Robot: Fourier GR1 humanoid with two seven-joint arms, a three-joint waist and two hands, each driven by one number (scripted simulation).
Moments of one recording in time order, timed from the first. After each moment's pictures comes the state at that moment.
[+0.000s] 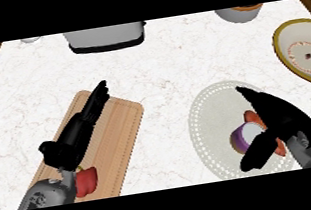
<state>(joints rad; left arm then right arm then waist) -0.16 0.25 -0.30 -1.56 0.15 0.00 0.04 -0.35 -0.63 0.59 -1.82 0.09 0.10 1.20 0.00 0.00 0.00</state>
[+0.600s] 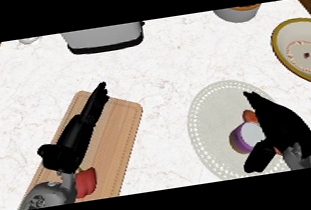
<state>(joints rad) -0.14 0.24 -0.29 -1.58 0.13 -0.01 0.04 -0.26 -0.61 0.62 -1.79 0.32 0.07 1.17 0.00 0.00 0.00</state>
